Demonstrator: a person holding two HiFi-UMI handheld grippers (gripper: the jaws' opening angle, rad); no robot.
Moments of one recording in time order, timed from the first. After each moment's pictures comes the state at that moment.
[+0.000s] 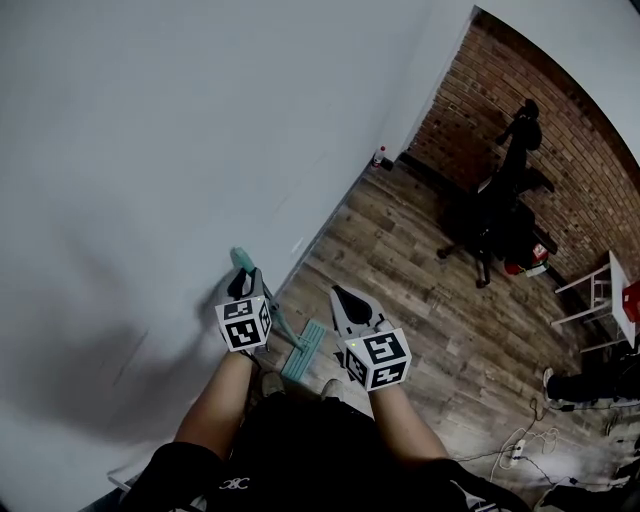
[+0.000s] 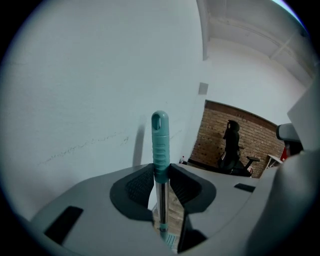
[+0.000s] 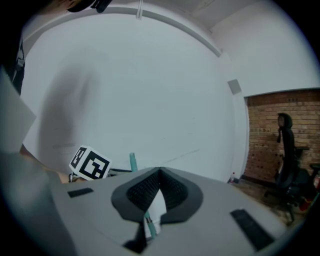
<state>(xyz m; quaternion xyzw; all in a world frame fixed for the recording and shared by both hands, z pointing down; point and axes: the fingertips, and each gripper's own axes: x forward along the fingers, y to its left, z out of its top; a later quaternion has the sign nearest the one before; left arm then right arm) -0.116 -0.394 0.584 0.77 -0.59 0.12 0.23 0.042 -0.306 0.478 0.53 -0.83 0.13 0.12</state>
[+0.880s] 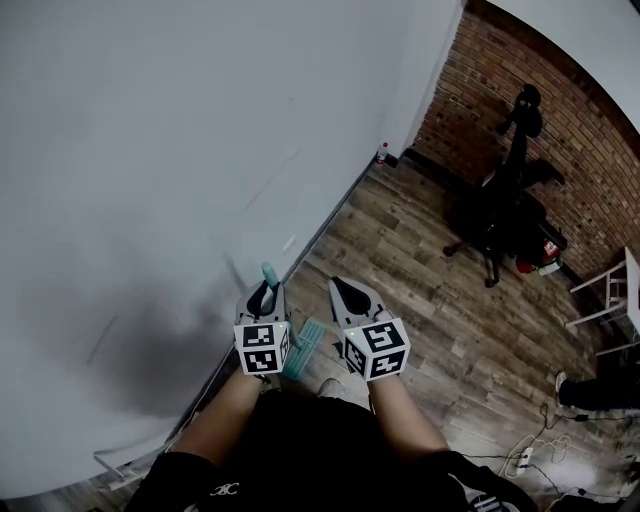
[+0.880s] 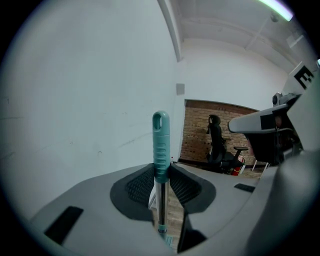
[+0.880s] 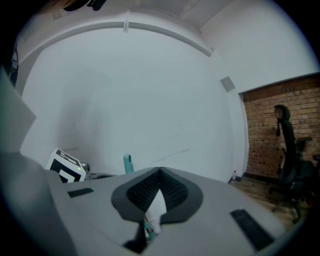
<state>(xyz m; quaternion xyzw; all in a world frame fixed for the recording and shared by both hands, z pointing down) 0.017 -0.327 0.559 0.81 -0.55 0.14 0.15 0.133 -0.299 0.485 0.52 -0.84 0.14 0.09</state>
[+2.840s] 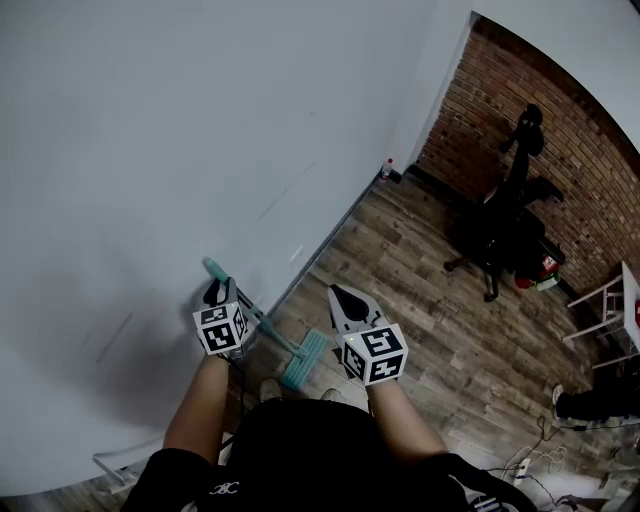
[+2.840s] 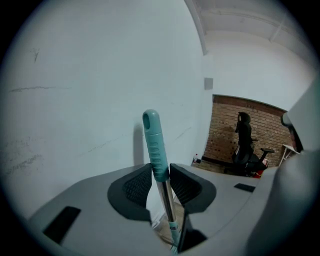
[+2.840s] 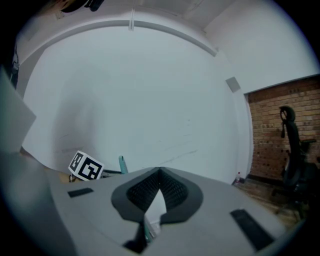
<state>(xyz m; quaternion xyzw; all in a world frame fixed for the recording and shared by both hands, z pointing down) -0.142 -0.367 0.589 0.73 -0.64 0.15 0.19 0.093 -0.297 0.478 0.50 -0.85 0.13 0.09</state>
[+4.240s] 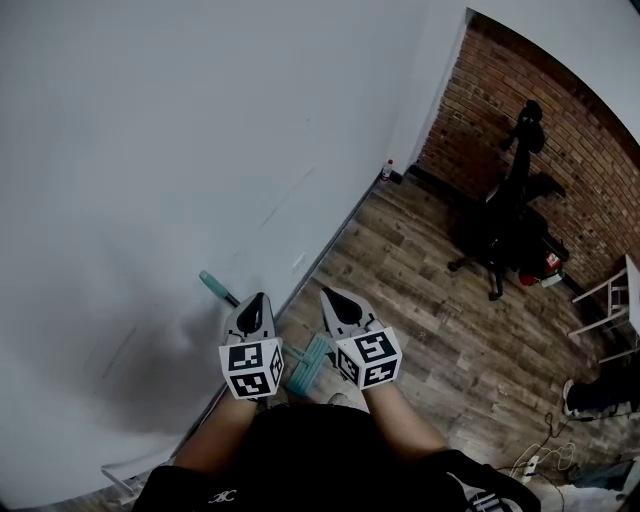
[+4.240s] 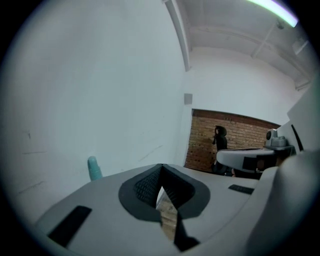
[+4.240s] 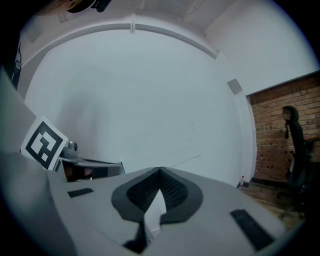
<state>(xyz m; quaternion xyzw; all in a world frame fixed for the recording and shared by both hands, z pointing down) -0.044 -0.323 0.493 0.79 -0.58 0.09 0.15 0.076 -0.314 0.476 0.50 -0.86 0.12 0.07</state>
